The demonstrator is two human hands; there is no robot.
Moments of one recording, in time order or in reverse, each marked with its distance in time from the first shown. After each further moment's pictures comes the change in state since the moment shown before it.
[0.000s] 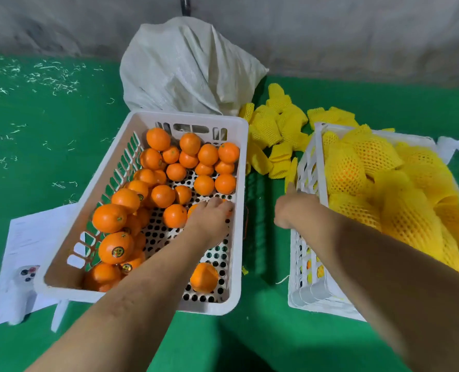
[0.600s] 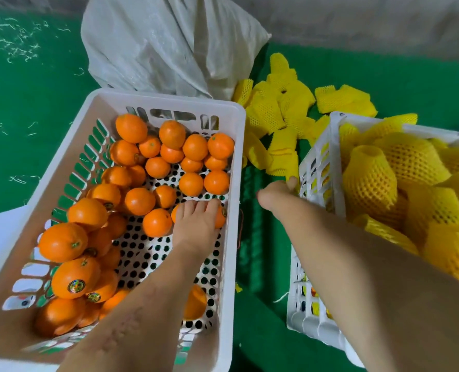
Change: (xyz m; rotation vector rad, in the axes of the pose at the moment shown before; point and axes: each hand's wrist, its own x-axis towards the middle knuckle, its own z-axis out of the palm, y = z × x) left_hand 0.056 -0.022 0.066 0.129 0.174 -0.131; right_hand 0.153 -0.028 0.019 0.959 0.074 0.283
